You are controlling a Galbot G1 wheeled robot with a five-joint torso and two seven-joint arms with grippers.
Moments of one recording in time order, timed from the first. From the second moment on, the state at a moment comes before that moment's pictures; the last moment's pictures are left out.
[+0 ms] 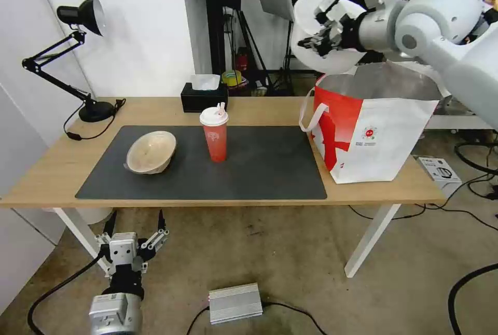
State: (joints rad) left arm 1.84 -1.54 -0.57 -2.36 0.13 0.05 -0.15; right arm 0.48 0.68 -0.67 1.54 0.96 -0.72 -0.25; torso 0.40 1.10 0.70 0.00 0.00
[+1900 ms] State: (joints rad) left arm 1.84 -1.54 -0.56 -2.35 0.13 0.05 -0.15; right arm 0.22 0.37 -0.52 1.72 0.87 -0.69 -0.31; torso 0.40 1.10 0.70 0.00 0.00
